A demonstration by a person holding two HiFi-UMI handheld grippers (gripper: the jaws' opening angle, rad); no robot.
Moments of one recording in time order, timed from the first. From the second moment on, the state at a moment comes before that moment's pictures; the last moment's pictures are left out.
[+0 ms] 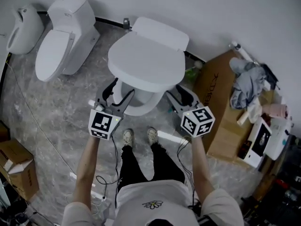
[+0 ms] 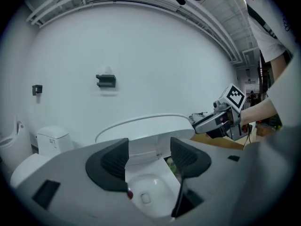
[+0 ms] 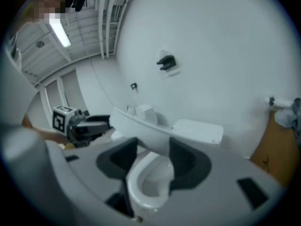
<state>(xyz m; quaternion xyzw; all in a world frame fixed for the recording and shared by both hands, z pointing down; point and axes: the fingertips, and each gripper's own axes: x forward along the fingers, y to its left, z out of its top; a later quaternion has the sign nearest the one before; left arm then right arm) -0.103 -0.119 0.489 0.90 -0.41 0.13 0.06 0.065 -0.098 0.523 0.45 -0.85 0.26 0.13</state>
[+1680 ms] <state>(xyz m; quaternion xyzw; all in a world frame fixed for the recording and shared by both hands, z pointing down) 0.014 -0.389 0.362 0.90 -0.41 0.15 0.01 0.175 -0.351 0.403 0.47 -0.82 0.33 0.00</state>
